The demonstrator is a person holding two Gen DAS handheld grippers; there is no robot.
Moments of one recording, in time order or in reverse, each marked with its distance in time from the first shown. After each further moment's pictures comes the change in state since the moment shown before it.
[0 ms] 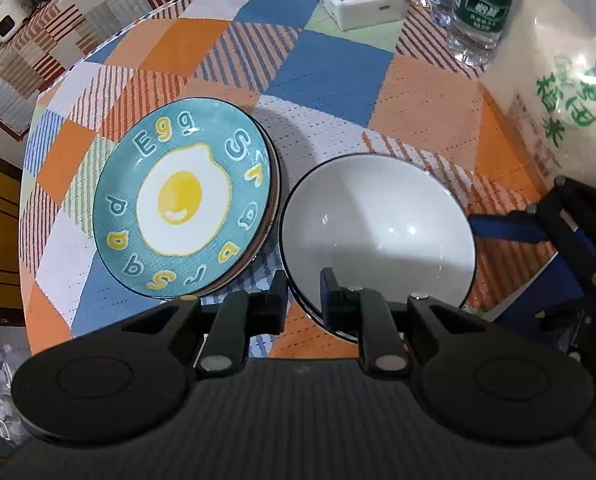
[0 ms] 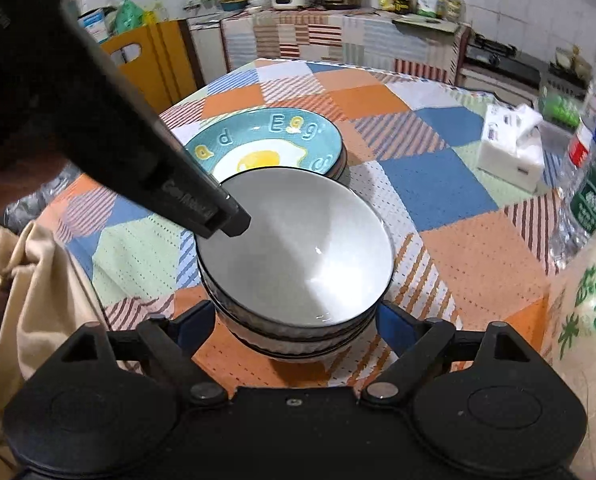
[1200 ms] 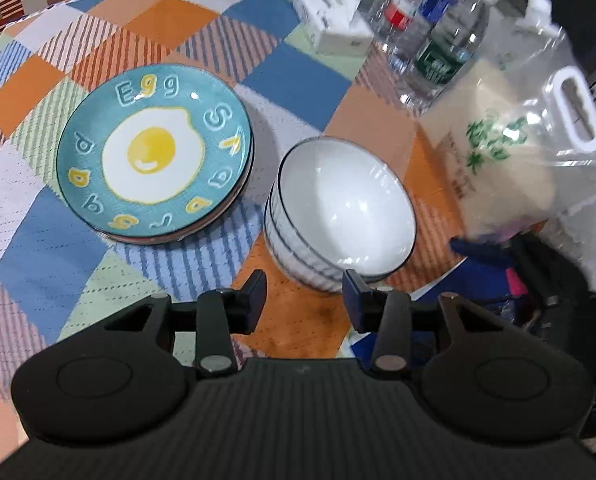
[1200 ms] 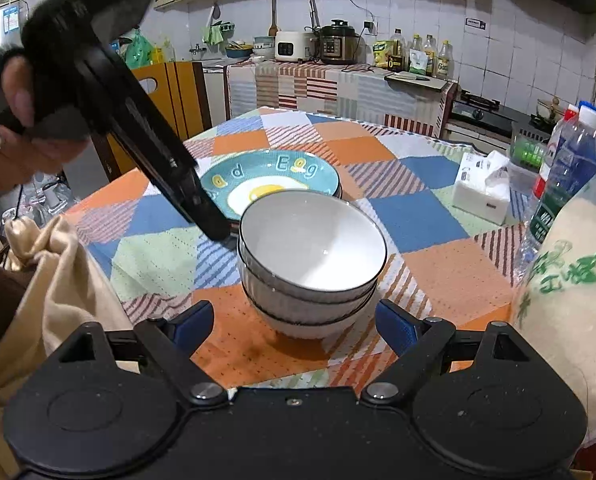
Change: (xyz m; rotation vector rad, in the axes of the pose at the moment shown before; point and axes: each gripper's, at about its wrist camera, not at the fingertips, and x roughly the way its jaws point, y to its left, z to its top) left arm -0.026 0.069 -0.056 -0.199 -0.115 -0.396; right arm -0.051 0.018 -0.049 -0.056 -0.162 -0.047
